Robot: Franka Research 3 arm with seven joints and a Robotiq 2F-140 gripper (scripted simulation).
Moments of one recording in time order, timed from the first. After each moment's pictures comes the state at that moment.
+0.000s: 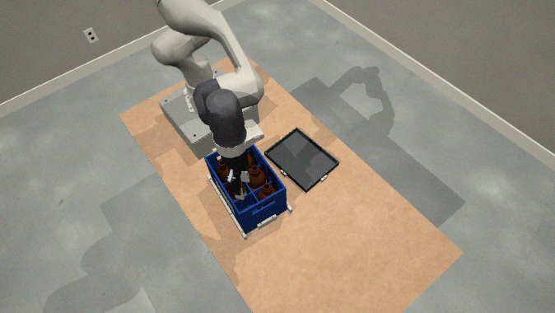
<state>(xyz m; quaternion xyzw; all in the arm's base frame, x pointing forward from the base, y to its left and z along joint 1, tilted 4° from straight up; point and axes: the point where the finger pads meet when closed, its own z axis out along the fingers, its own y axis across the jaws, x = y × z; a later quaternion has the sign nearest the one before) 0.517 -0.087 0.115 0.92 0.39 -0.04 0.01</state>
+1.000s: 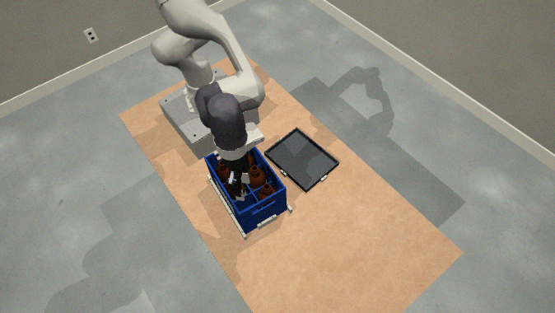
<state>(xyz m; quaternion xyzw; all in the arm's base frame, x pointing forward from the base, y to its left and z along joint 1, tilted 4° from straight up) 0.515 -0.087 0.102 0.92 0.39 -0.04 0.01</state>
